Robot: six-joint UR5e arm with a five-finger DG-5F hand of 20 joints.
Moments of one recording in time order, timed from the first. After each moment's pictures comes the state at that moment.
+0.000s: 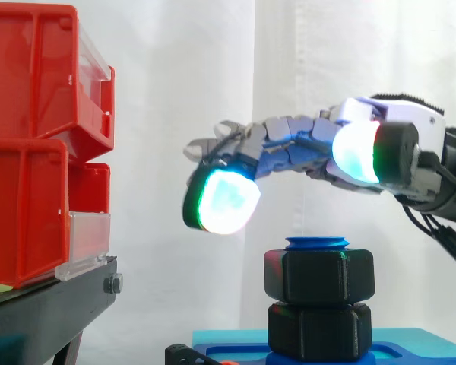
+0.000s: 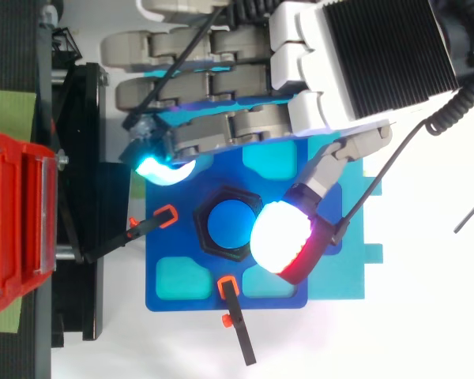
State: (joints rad) arm -0.04 -2.30 -1.21 -2.46 -2.02 -1.39
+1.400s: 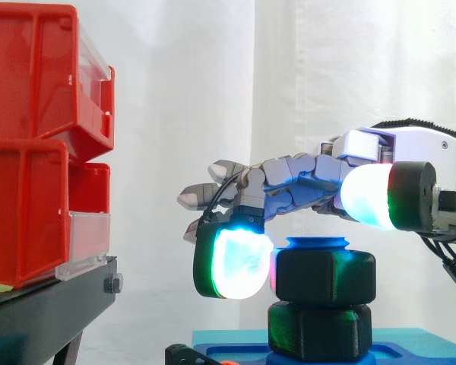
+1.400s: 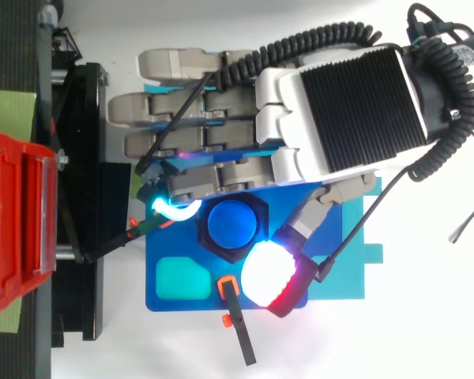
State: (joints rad) arm 0.01 -2.31 -1.25 -2.51 -1.95 -1.39
